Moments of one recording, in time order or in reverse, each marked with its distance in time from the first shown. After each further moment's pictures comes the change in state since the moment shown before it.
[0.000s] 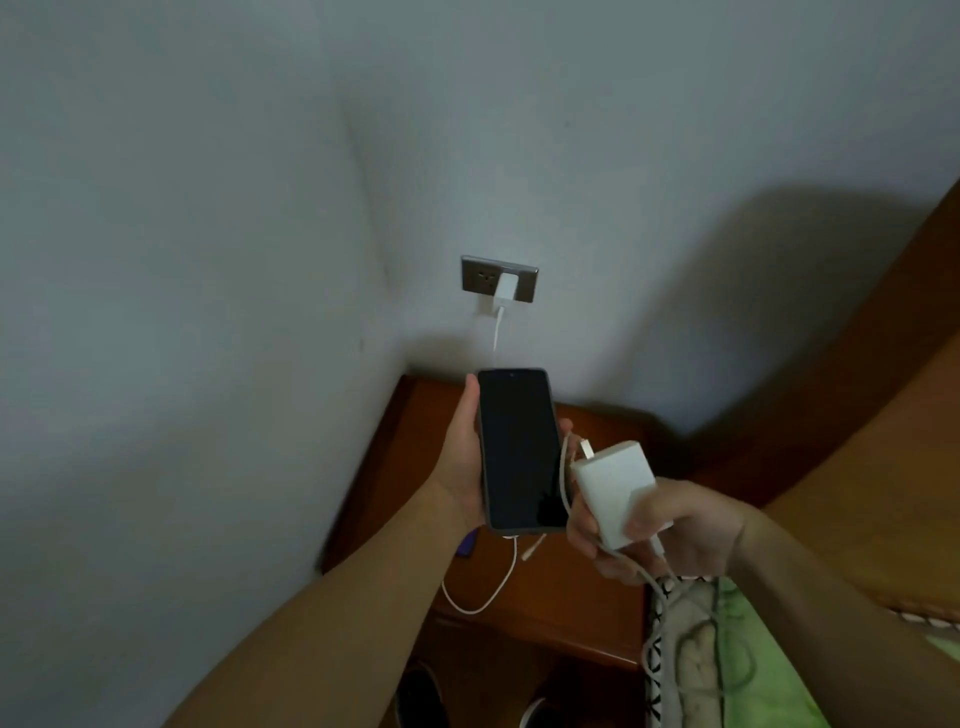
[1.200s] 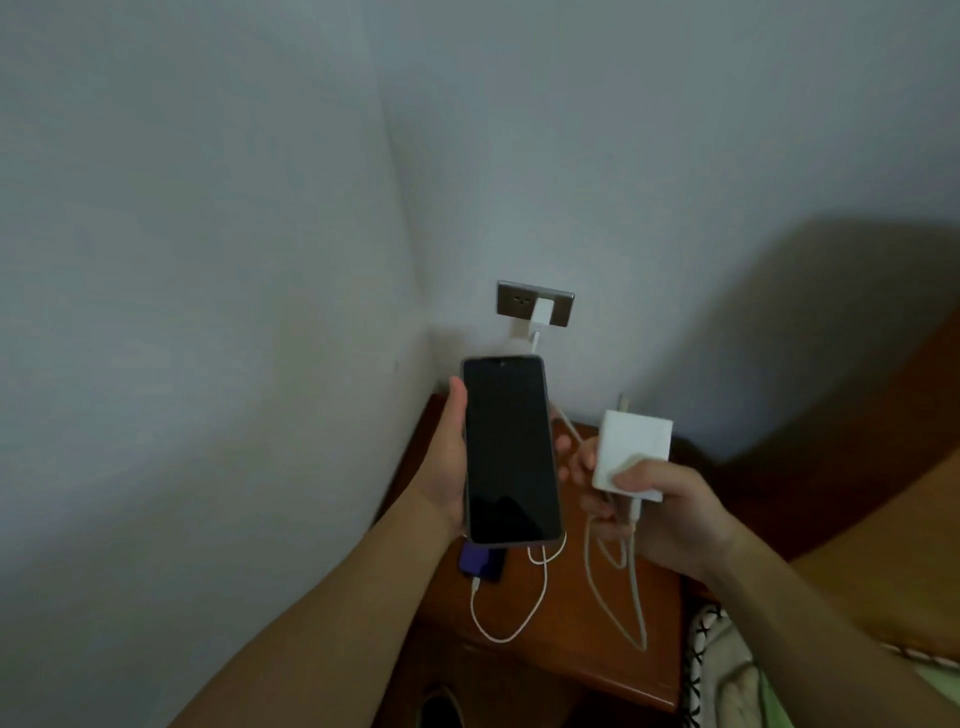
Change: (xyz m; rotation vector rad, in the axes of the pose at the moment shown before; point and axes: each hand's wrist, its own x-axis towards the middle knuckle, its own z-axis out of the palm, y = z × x) left_hand -0.040 0.048 0.001 0.143 0.020 0.103; right_hand 0.049 -0.016 0.013 0.144 0.334 -0.311
